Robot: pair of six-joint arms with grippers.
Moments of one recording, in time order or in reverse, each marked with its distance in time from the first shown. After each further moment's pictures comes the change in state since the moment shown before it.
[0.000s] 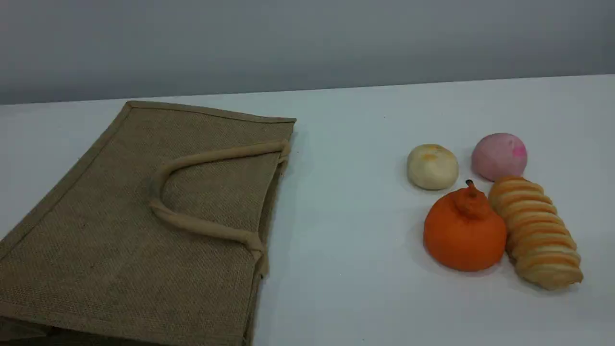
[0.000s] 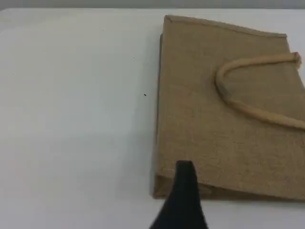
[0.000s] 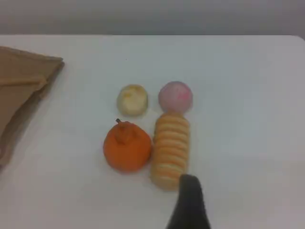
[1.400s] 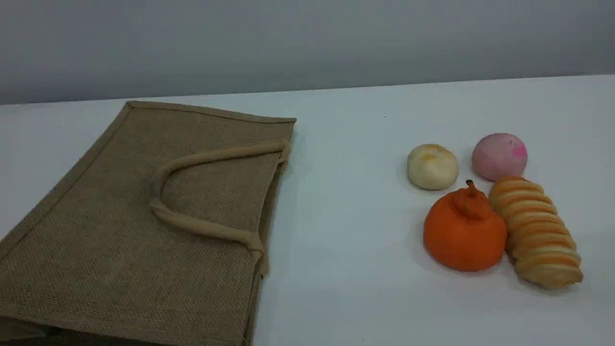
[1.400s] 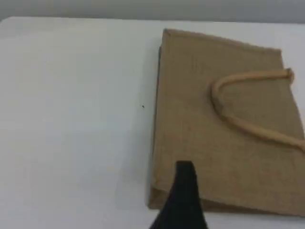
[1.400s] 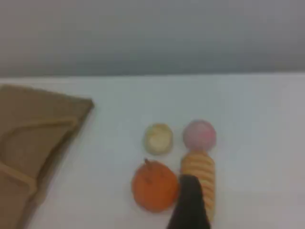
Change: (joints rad) left arm 0.000 0.135 -0.125 0.000 -0.002 -0.034; right arm 0.000 0.029 -0.052 0.084 -0.085 0.001
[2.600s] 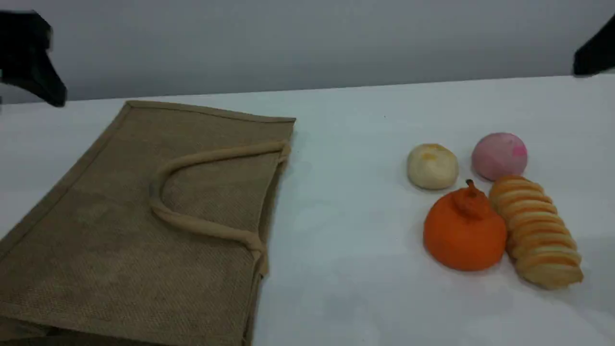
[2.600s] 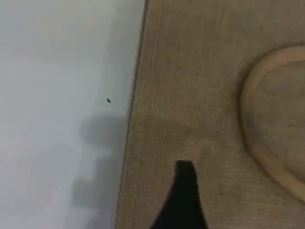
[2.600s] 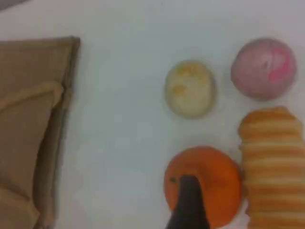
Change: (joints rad) left arm 0.000 1.414 -0.275 -0.052 -0.633 -0.069; right arm 0.000 1.304 -0.019 0.893 -0.635 -0.724
